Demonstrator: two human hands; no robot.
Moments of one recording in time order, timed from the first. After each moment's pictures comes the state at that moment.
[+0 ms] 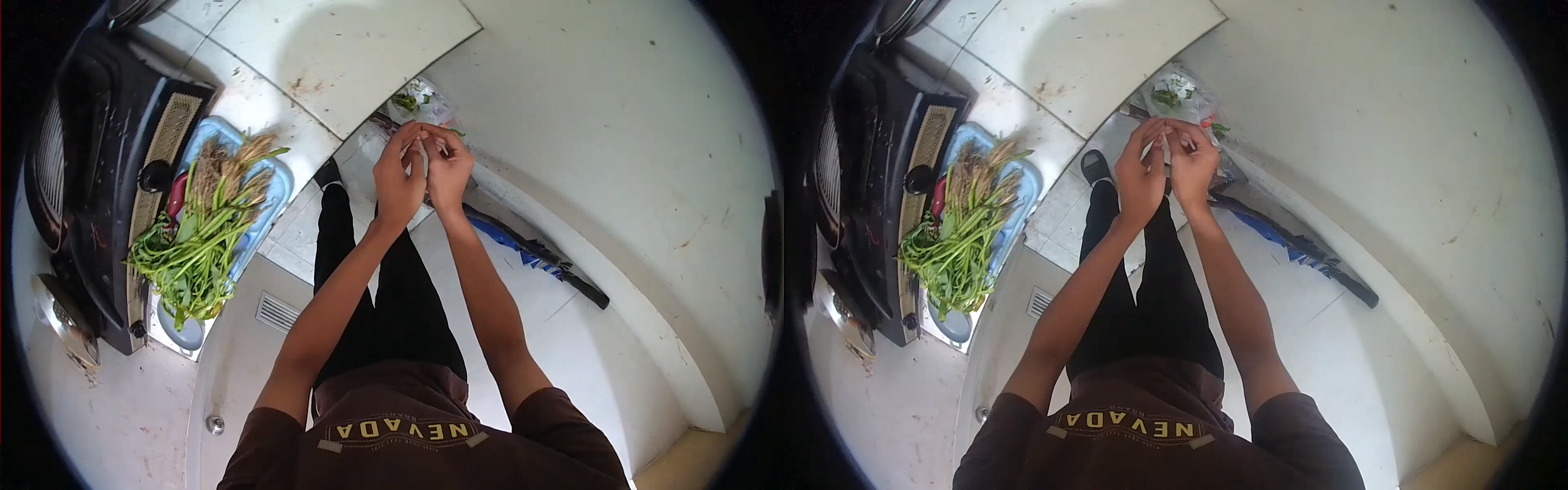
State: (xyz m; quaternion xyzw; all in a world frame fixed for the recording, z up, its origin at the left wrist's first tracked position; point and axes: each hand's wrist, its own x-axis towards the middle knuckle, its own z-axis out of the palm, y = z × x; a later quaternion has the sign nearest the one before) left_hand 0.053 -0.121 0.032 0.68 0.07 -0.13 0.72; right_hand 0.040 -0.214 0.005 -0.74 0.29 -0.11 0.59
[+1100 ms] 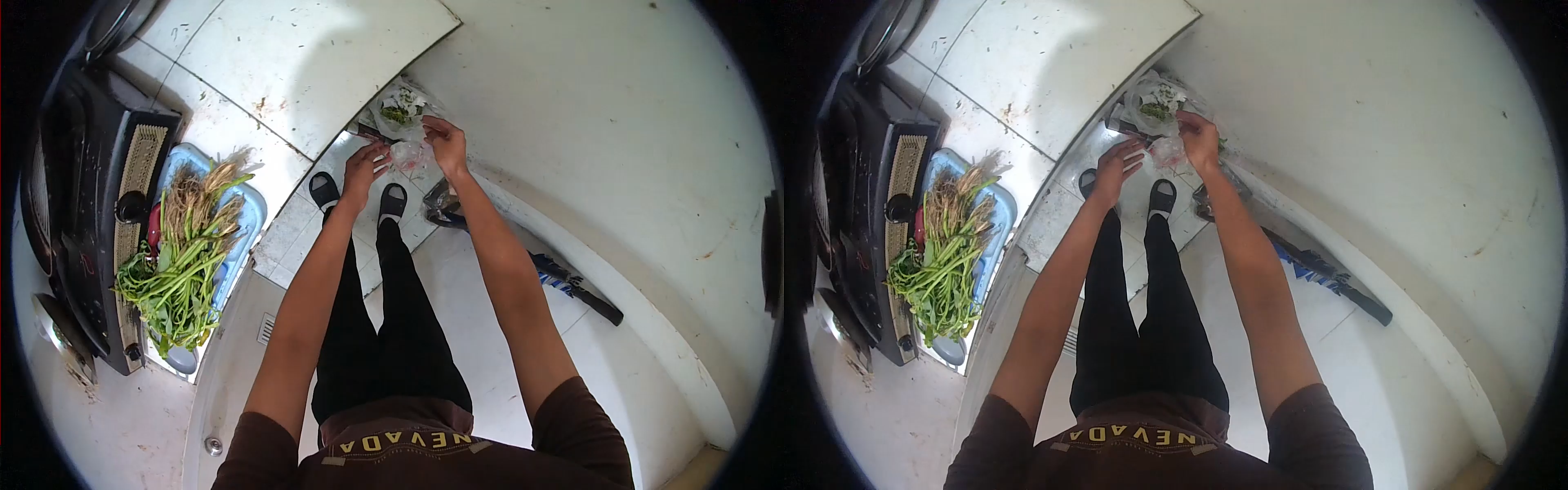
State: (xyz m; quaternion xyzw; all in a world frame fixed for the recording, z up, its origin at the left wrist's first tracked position) left_hand 0.058 -0.102 -0.141 0.50 0.23 -0.39 0.74; right_hand 0.045 -0.331 -0.163 -0.74 0.29 0.08 0.60
